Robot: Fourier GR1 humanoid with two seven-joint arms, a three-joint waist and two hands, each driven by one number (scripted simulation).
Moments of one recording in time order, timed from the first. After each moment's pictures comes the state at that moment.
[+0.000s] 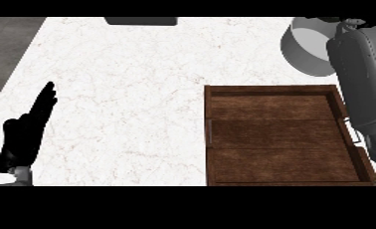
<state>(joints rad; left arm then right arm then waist) 0.02 0.30 0.12 -1.53 -0.09 0.03 0.12 -0.97 -0.38 -0.15 -0.89 1.16 -0.31 0.66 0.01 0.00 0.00</state>
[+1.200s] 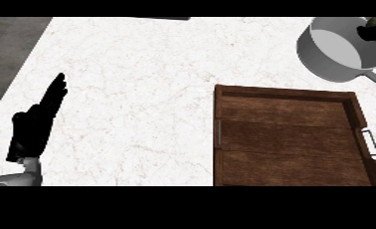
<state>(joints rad) -0.04 0.28 0.10 -1.54 -0.11 0.00 0.12 -1.06 -0.65 -0.41 -0.23 0.99 -0.48 0.18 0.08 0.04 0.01</state>
